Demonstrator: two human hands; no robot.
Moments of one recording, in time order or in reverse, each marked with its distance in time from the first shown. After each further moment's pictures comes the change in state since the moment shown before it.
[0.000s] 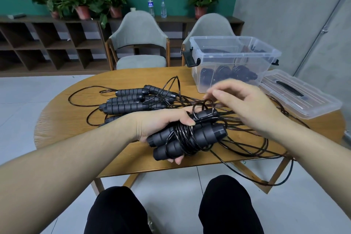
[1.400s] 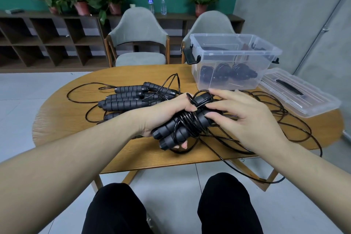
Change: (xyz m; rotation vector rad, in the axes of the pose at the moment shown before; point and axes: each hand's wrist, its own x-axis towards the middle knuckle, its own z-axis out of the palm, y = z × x) left_hand 0.041 -0.006 -0.018 0.130 0.675 0.083; right_hand -0.030 0.021 0.019 -0.549 0.193 -0.272
